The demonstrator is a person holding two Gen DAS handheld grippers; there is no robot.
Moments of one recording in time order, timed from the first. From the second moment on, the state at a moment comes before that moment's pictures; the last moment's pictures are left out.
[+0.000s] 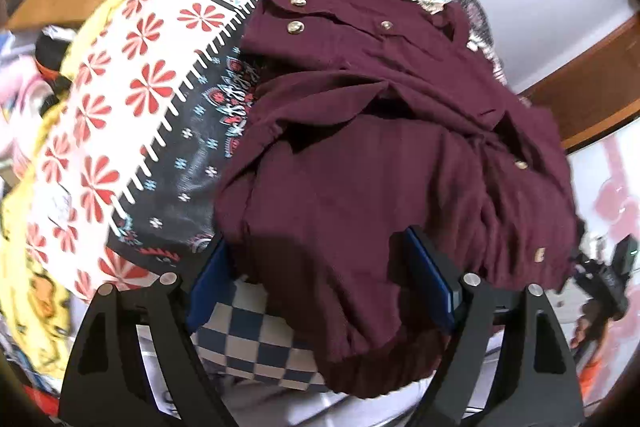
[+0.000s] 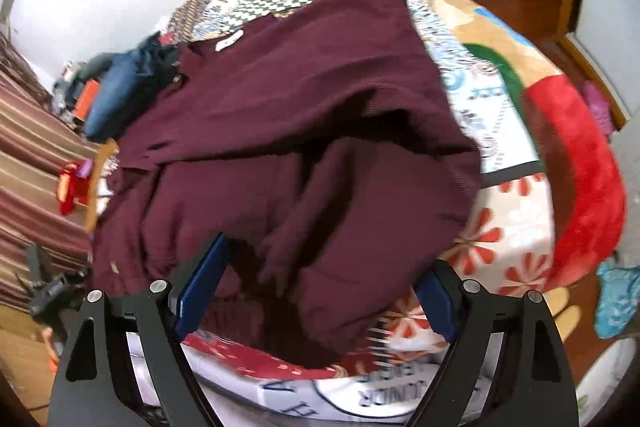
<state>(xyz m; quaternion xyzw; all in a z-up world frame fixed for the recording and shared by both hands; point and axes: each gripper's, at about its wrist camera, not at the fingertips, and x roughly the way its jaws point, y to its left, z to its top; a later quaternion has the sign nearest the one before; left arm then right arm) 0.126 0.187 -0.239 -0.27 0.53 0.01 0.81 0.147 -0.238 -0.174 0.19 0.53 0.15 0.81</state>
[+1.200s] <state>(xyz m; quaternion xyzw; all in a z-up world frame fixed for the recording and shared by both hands) 0.336 0.218 -0.157 -0.25 0.39 0.03 0.89 0.332 -0.210 -0.132 0.15 0.41 0.12 0.89</state>
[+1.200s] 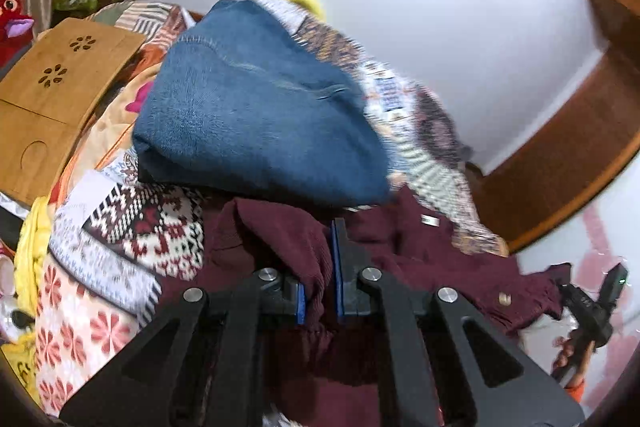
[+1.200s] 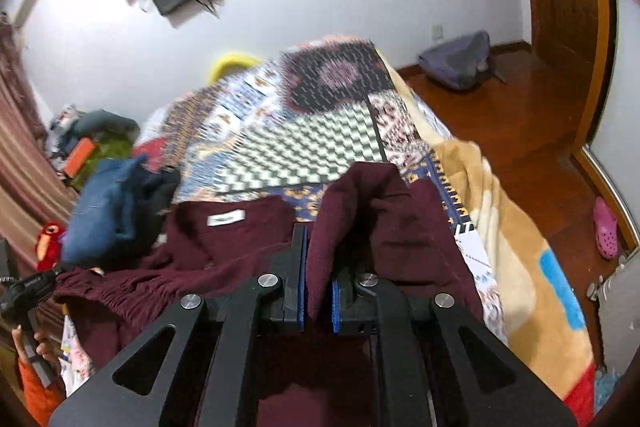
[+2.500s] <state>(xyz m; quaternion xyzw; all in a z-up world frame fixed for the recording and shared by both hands) 0.321 0.107 -0.176 -0.06 0.46 -0.03 0.89 0.299 -0.131 -0.150 -0.02 0.49 0.17 0.85</state>
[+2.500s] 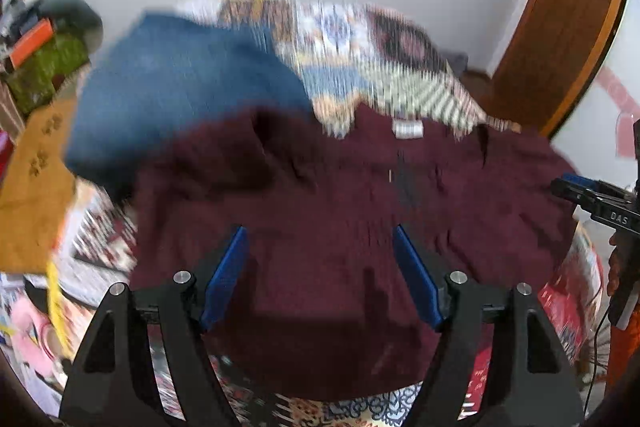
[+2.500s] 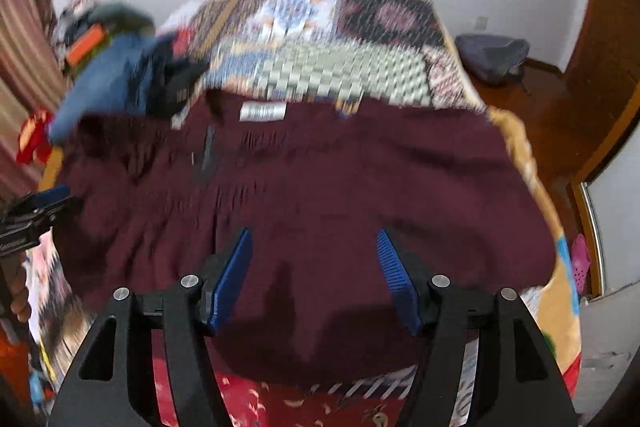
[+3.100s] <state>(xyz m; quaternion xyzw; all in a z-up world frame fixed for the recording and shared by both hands) 0.250 0.089 -0.232 0.02 0.51 -0.02 0.86 0.243 -0.138 -0.168 -0.09 0.50 0.14 0.85</state>
